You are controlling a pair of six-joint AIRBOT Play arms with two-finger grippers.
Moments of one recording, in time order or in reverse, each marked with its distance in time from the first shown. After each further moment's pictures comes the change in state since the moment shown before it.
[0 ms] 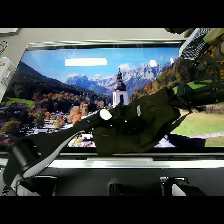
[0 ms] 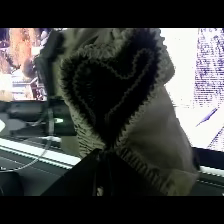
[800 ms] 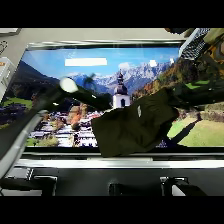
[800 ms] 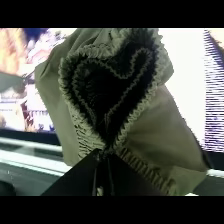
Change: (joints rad) left arm 0.385 0.282 0.092 0.553 -0.444 -0.188; right arm 0.093 0.009 0.000 -0.068 -0.045 0.067
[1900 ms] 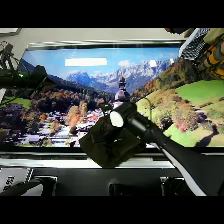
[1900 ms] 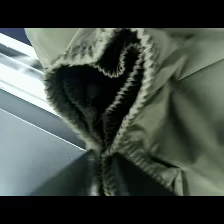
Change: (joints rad) left arm 0.430 0.342 0.000 0.140 -0.144 -0.032; right arm 0.925 -0.322 -0.092 -0.206 -0.266 0.325
